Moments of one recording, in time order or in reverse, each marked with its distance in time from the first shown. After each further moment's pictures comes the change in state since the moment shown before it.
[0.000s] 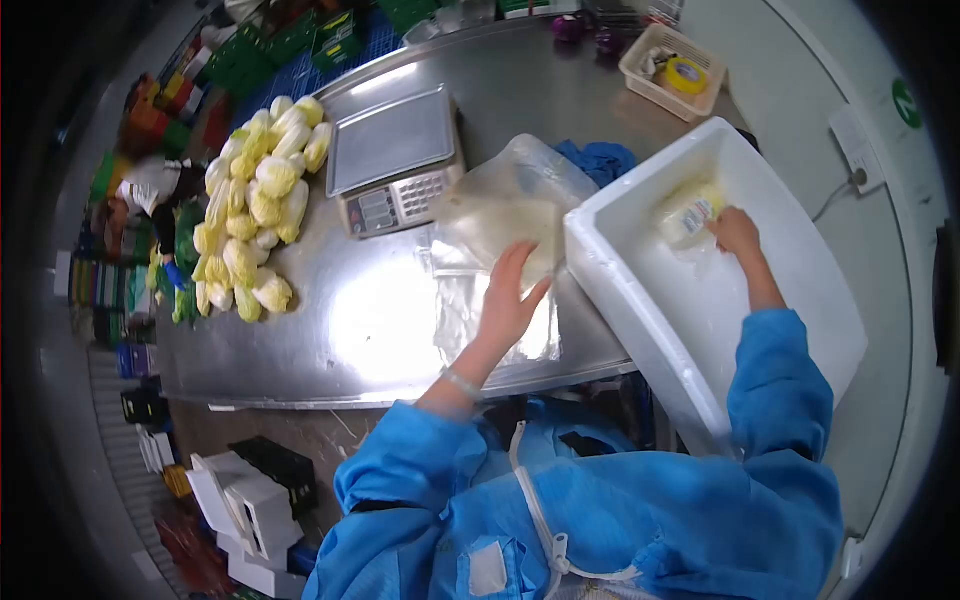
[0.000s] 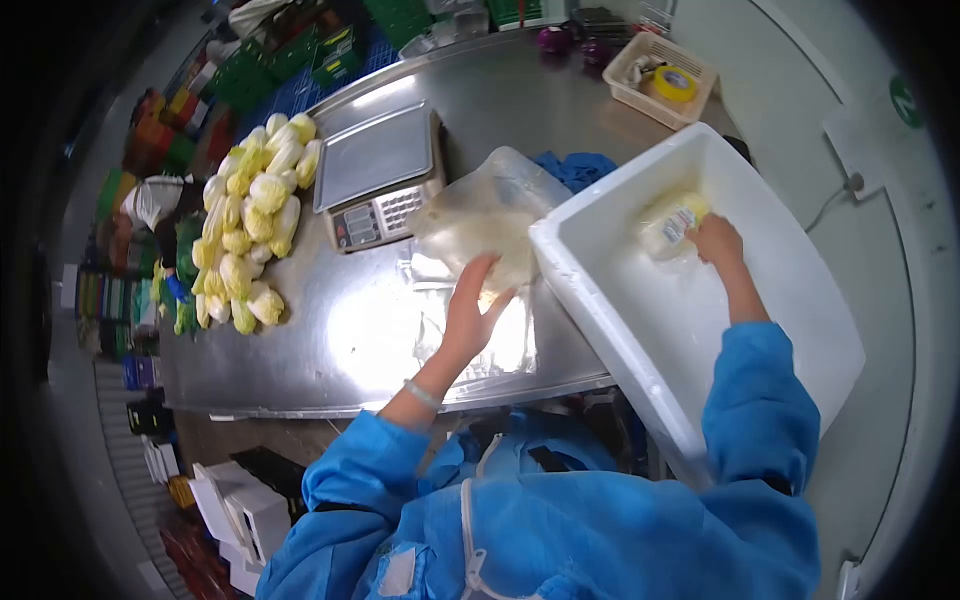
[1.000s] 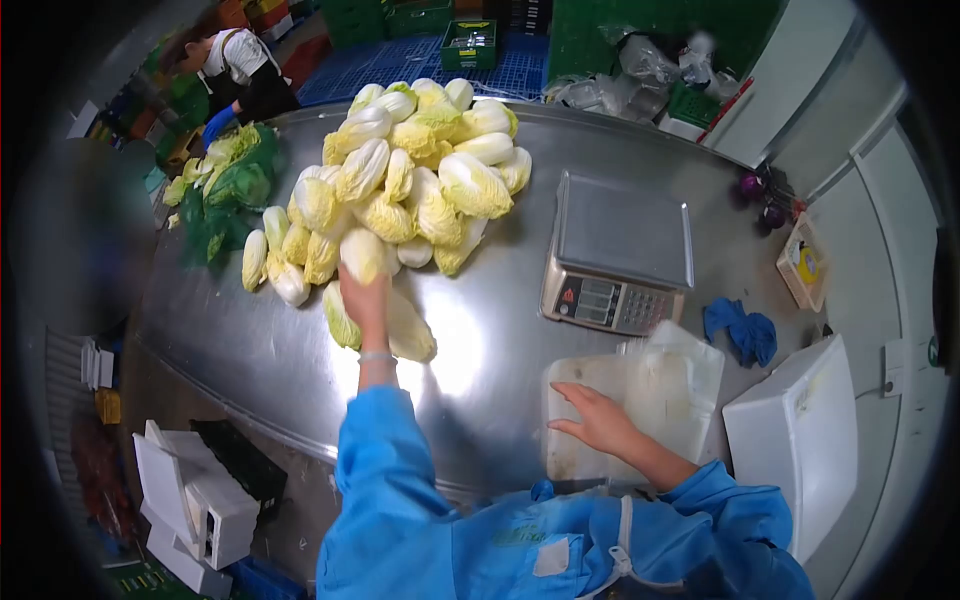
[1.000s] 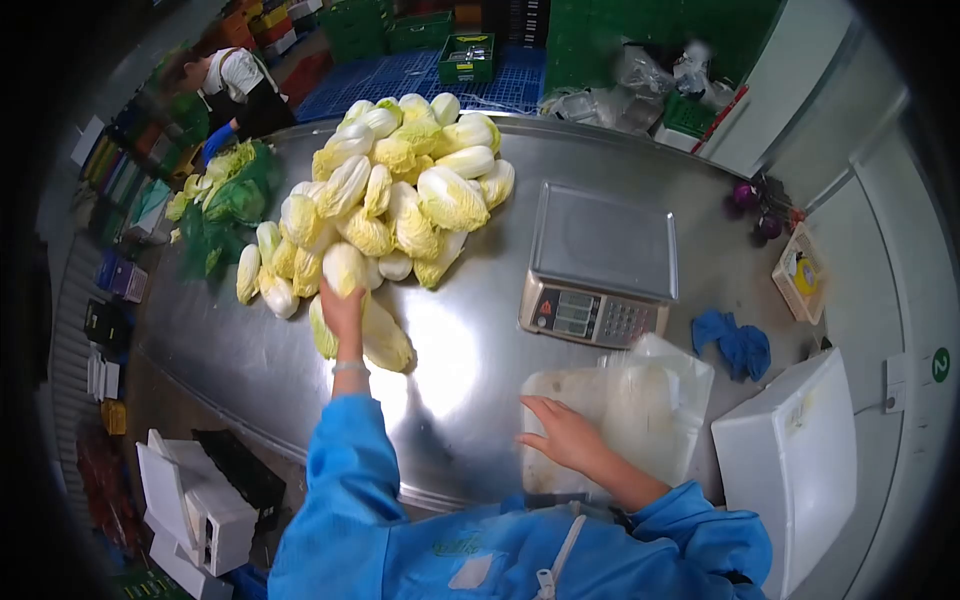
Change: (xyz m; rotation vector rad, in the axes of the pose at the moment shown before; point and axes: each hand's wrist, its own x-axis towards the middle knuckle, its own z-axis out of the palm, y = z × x) left_hand -0.017 -0.471 -0.474 0.129 0.870 -0.808; right_hand -0.235 -0.530 0.298 -0.019 -0.501 -0.939
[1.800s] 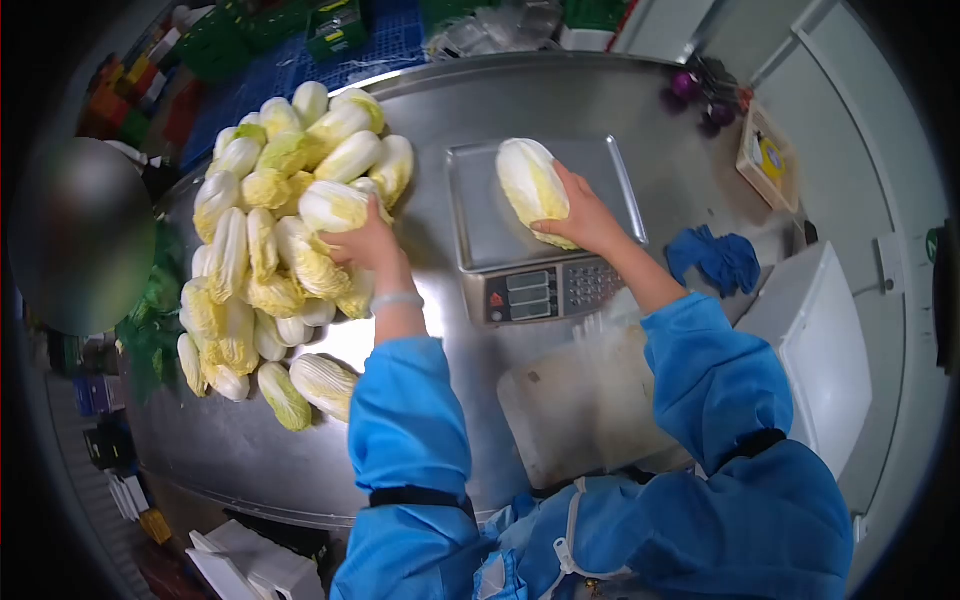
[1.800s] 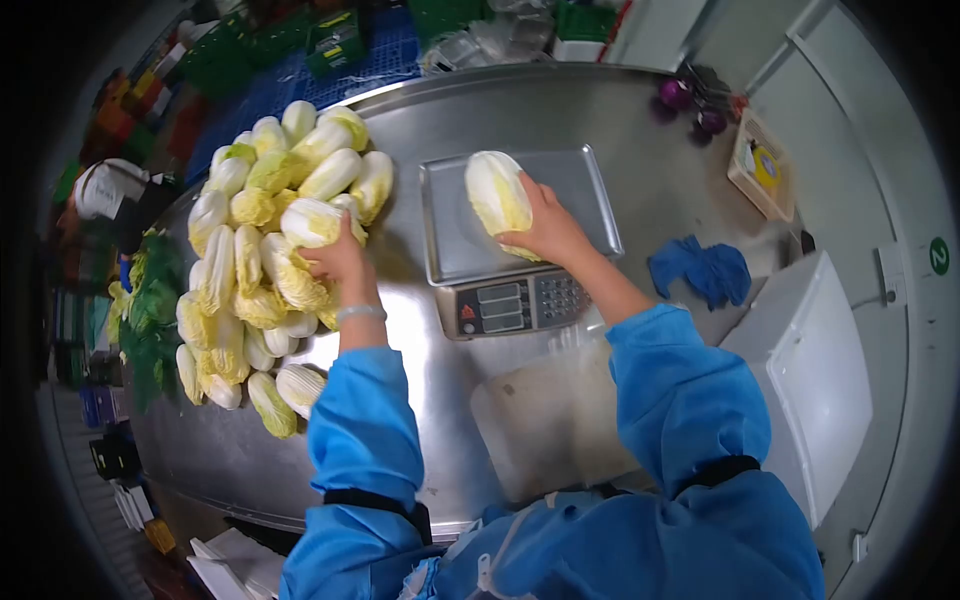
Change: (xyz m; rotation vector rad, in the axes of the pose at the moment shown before) left_hand -0.028 0.152 0.245 0.060 0.064 -0.347; right_hand 0.164 0.175 -0.175 -0.009 0.621 0.313
